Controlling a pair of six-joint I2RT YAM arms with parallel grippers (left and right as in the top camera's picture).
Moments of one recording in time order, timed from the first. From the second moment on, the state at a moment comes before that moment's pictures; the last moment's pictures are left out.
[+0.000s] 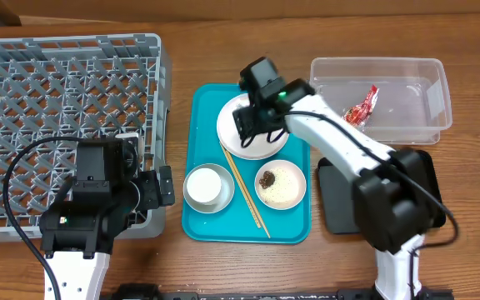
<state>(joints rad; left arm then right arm) -0.03 0.97 1.02 -1.10 0.05 -0.17 0.58 2.09 1.65 -0.77 -0.07 0.25</state>
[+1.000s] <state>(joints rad) -0.03 0.97 1.02 -1.10 0.05 -0.17 0.60 2.21 1.77 -0.80 -0.07 0.34</state>
